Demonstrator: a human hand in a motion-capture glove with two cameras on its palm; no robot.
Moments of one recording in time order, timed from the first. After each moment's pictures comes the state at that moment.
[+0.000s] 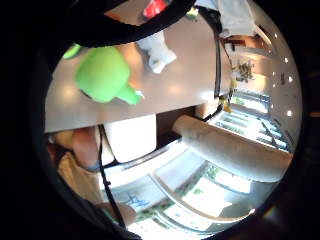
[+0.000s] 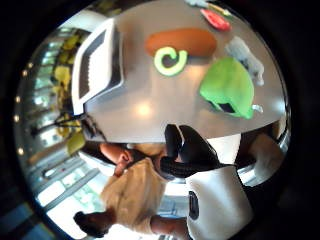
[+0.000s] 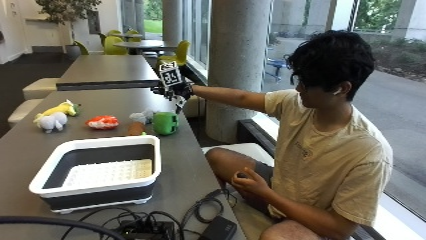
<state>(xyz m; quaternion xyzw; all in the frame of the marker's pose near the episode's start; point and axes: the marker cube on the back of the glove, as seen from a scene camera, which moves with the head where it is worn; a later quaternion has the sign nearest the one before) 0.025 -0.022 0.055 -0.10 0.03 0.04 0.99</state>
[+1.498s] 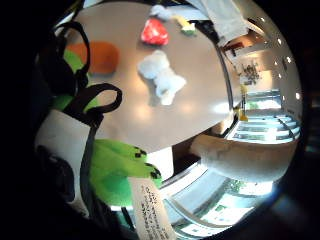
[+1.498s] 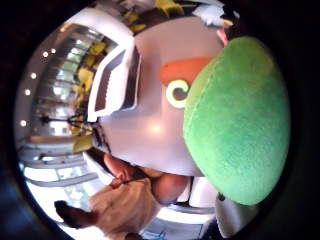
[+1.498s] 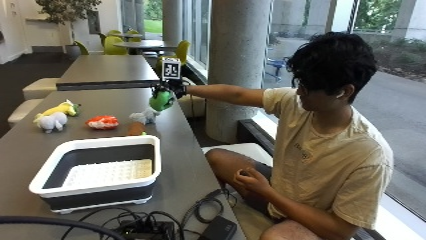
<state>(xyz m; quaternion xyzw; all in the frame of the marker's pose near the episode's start) 0.015 -0.054 0.040 0.09 -0.08 0.04 0.99</state>
